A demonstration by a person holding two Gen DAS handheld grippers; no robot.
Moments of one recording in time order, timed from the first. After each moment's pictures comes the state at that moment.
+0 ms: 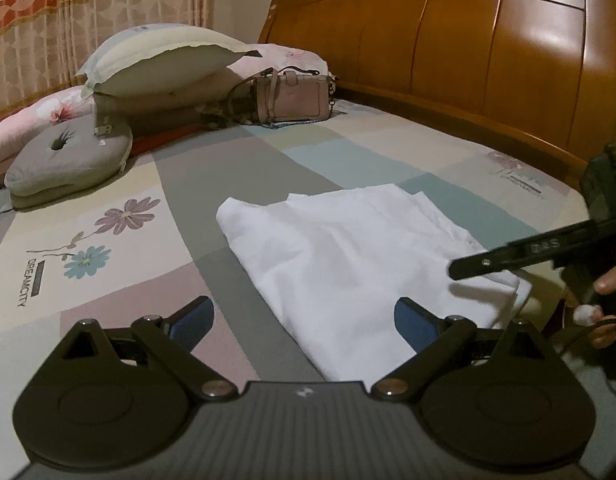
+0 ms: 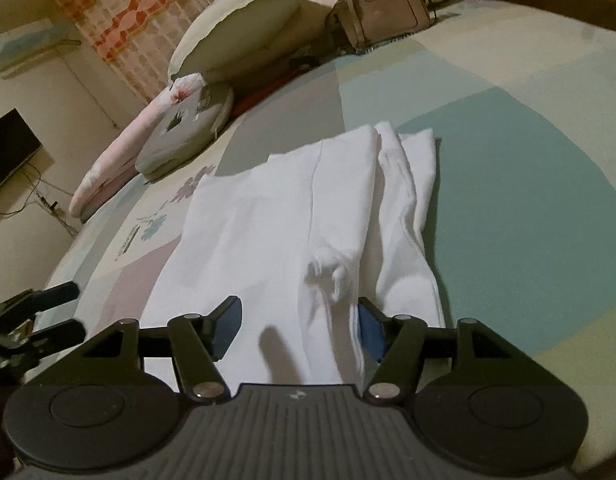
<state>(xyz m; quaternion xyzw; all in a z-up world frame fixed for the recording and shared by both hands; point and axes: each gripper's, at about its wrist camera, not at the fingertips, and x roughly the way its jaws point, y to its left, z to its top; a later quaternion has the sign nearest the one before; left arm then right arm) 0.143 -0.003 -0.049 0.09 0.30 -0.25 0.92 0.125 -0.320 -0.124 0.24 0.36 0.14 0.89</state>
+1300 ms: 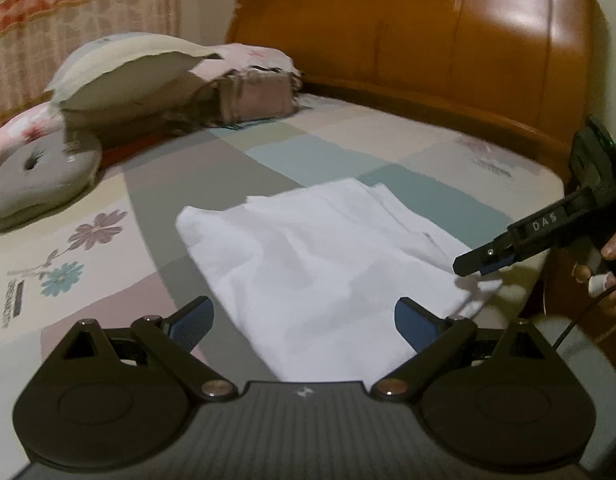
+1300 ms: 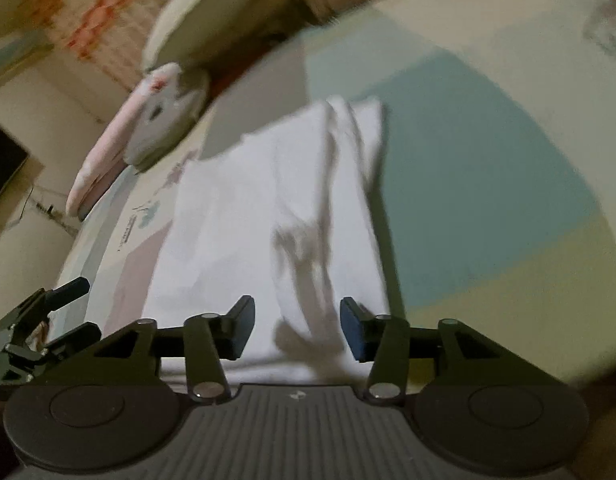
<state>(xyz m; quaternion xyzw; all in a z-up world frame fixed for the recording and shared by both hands) 0.126 -0.041 -0.042 0.14 0.30 -0.30 0.90 0.103 -0.355 -0.121 0.30 0.42 0.12 0.85</state>
